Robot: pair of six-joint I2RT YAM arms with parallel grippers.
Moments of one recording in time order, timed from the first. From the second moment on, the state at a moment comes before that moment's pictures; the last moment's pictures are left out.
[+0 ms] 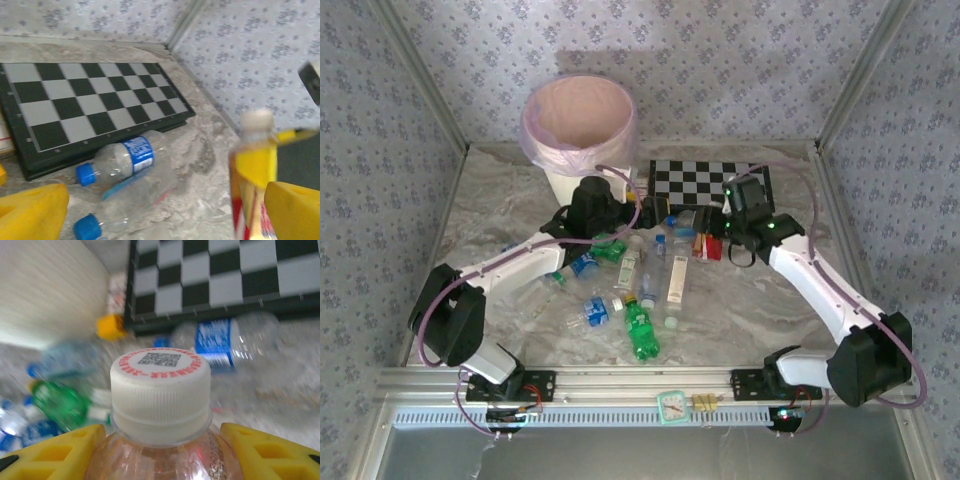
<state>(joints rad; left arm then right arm) -0.69 1.53 1.05 0.20 0.28 -0.51 0.37 1.27 1.09 -0.48 -0.09 0.57</state>
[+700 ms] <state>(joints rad) -0.72 1.59 1.04 0.28 0.52 -0.51 0.43 1.41 1.15 -0.20 -0.32 0.76</state>
